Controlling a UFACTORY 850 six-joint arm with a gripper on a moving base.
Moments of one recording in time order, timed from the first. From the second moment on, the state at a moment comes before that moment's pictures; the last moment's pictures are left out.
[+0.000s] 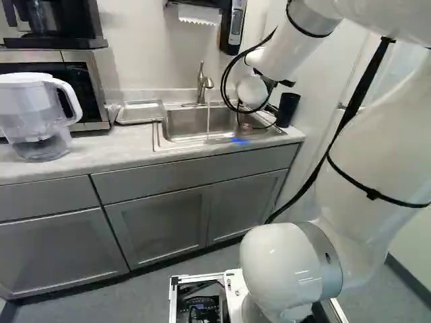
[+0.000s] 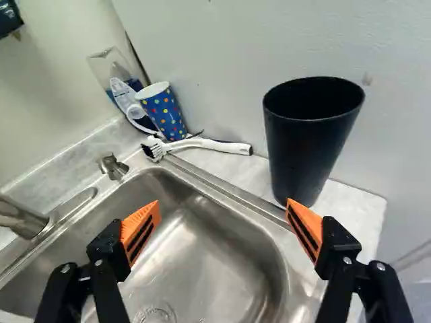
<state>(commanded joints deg) 0.1 0.8 -43.3 64.3 36.9 -28.8</state>
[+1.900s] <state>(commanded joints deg) -0.2 -10.0 -50.7 73.0 58.2 -32.2</state>
